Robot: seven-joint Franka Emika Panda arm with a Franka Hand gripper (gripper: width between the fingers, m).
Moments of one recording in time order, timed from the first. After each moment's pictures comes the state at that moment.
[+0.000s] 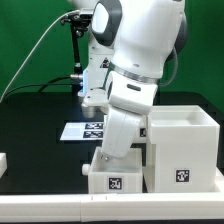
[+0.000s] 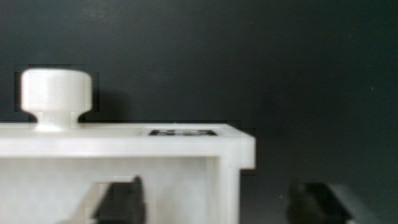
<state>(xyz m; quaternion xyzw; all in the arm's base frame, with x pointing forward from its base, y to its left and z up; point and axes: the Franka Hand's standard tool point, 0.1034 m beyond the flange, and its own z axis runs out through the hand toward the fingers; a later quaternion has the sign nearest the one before) 0.528 -0.018 0.027 0.73 0.67 -0.13 0.08</state>
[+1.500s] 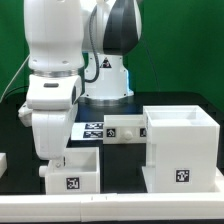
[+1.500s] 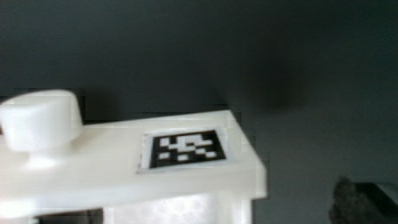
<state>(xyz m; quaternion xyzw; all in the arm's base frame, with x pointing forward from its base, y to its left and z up) 0.525 -0.103 0.026 0.73 0.68 -0.03 -0.02</state>
